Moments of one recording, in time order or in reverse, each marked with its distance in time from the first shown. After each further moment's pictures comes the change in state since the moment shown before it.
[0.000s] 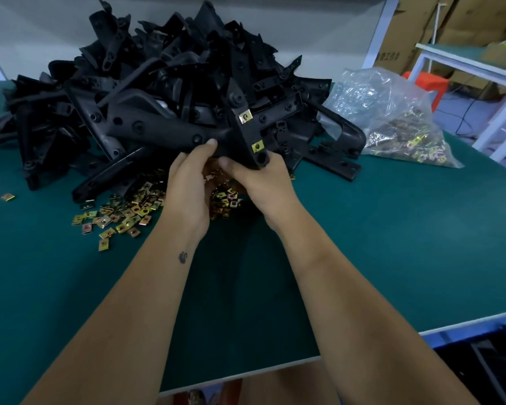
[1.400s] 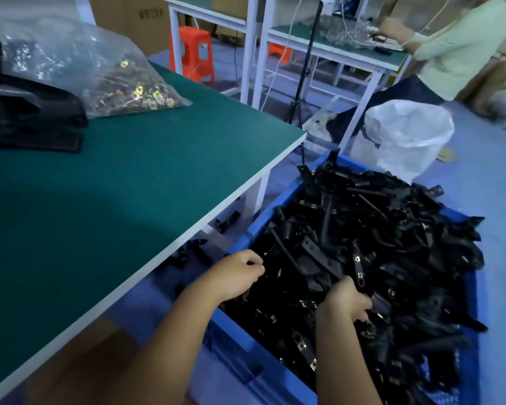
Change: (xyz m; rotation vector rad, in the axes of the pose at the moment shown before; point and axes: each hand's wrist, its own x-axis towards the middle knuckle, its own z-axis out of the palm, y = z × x) left_hand -0.216 -0.228 0.153 1.224 -1.385 -0.557; right_hand -0.366 0.054 -0.282 0.330 2.181 0.596
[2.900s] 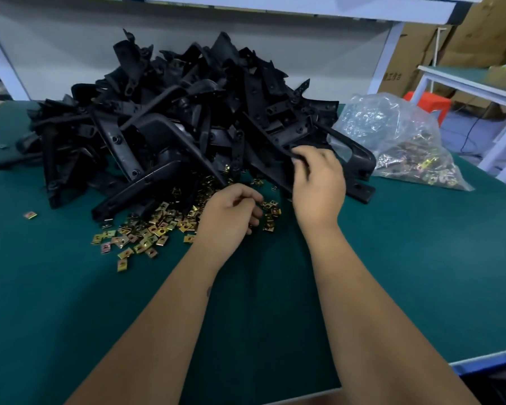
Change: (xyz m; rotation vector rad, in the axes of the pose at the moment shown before) left_hand -0.214 -0.137 -0.223 -0.588 1.293 0.157; right_hand -0.421 0.107 0.169 -0.131 -1.313 -1.657
